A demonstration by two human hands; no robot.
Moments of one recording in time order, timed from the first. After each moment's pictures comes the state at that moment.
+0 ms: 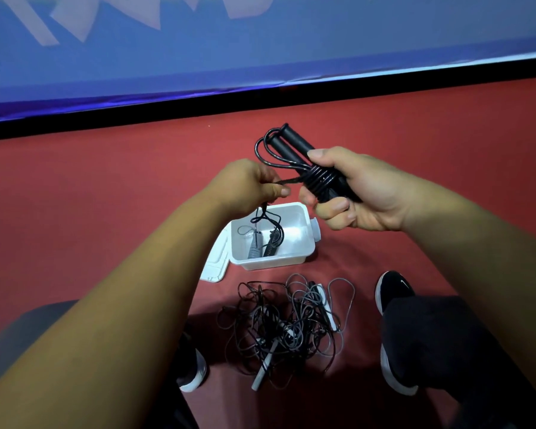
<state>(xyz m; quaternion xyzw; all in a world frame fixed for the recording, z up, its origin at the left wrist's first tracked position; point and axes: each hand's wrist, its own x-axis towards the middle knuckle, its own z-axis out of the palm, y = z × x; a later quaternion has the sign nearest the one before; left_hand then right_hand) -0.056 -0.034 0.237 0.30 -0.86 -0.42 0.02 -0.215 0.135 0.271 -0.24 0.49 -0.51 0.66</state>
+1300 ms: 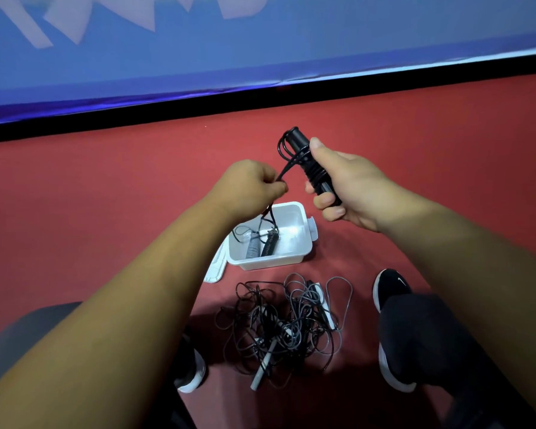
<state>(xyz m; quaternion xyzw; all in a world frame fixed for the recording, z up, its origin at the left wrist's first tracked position) -0.065 -0.013 0.247 0.34 -0.87 -0.35 0.05 -0.210 0.123 0.253 -0.18 0.64 -0.56 0.50</state>
